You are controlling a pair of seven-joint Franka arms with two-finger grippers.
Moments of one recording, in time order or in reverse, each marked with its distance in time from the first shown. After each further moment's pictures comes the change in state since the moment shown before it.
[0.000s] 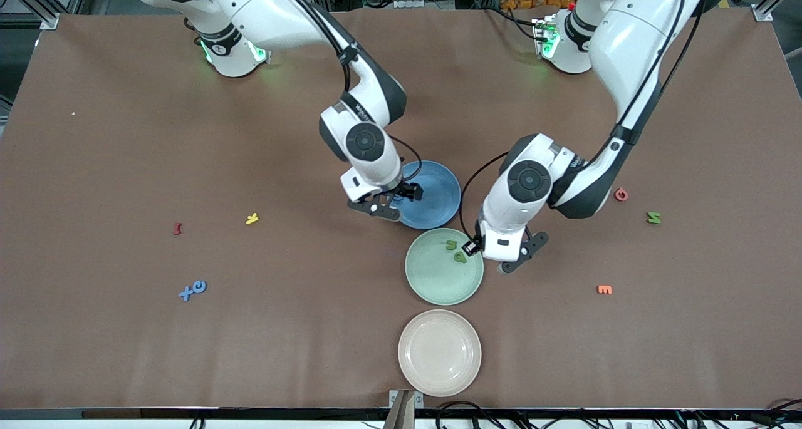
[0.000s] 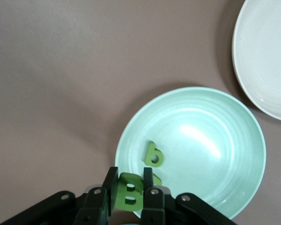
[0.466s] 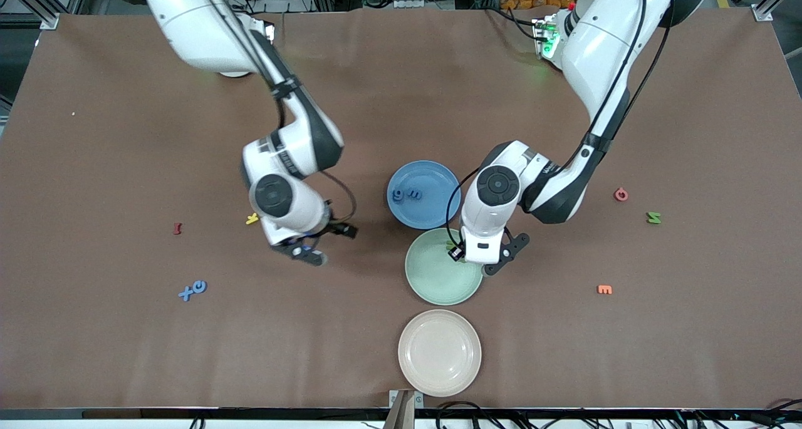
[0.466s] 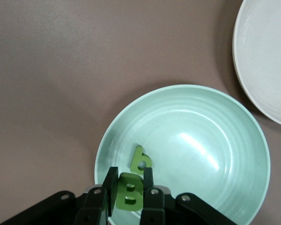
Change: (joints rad) left arm -0.156 0.074 0.135 0.092 0.000 0.000 -0.082; right arm -0.235 -0.046 -0.047 0.021 0.000 -0.141 -0.196
